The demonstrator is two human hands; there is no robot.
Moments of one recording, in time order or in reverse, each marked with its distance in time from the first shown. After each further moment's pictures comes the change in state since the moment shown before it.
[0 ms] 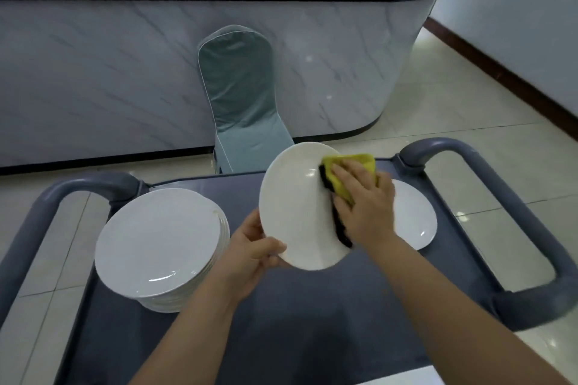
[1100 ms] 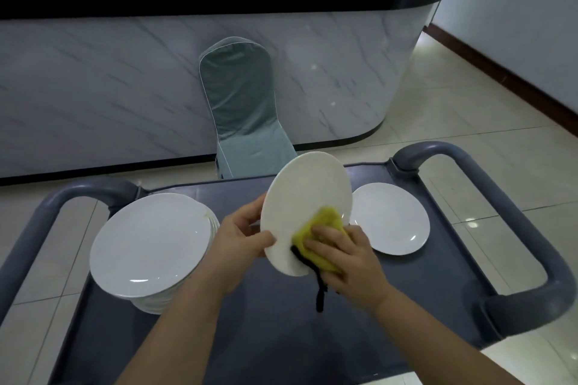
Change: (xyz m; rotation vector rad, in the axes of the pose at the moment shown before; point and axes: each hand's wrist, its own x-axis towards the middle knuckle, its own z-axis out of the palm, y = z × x) left_hand -0.008 0.022 0.028 0.405 0.030 0.167; right_hand -0.082 0.020 0.002 0.238 -0.087 -0.384
